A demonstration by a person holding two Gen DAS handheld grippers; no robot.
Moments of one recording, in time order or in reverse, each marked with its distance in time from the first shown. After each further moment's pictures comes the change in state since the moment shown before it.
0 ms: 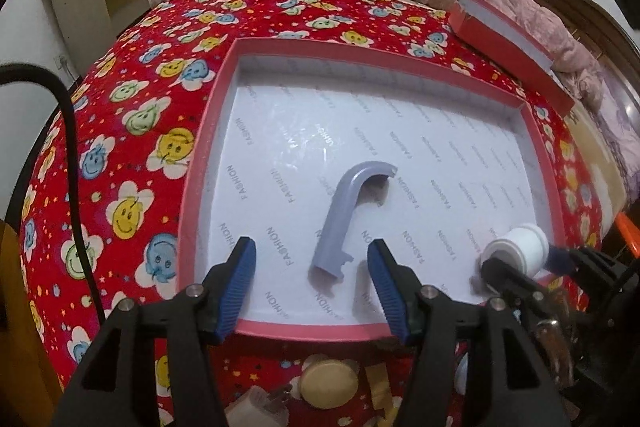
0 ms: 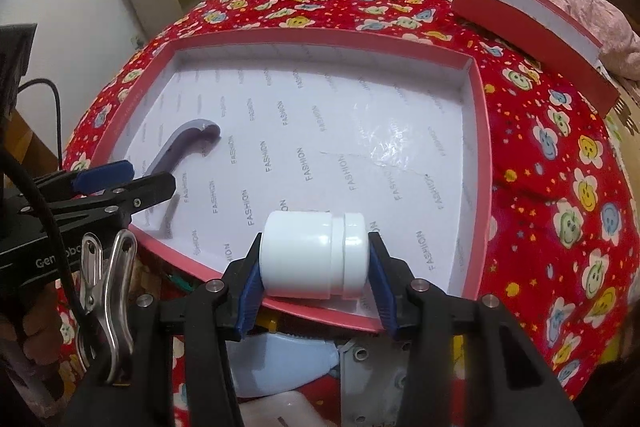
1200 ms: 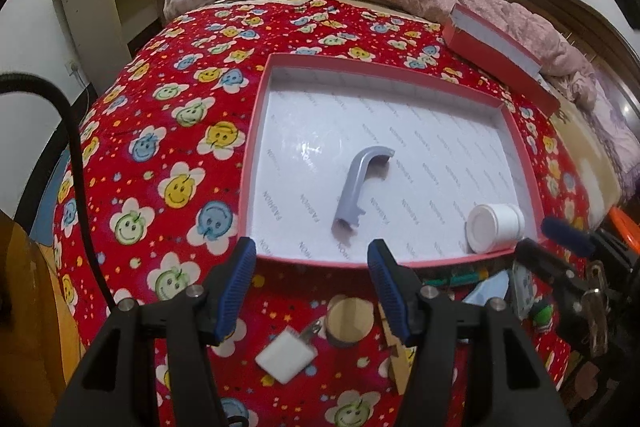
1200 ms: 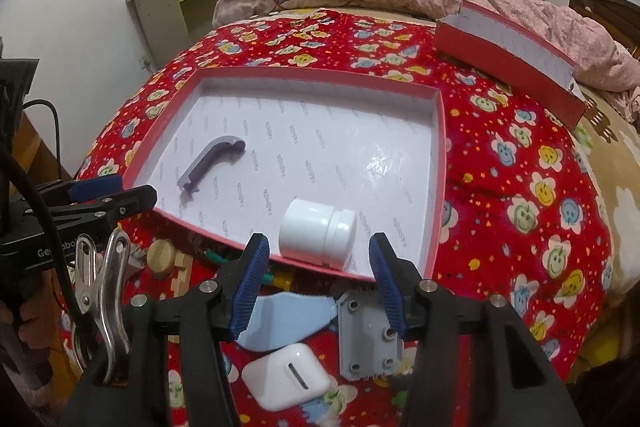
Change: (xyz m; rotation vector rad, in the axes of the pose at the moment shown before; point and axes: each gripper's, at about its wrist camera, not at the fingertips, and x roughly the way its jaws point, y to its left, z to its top) left arm -0.048 0.014 -0.026 0.006 -0.046 0.008; right arm -0.054 0.005 -0.019 -0.011 -0.101 -0.013
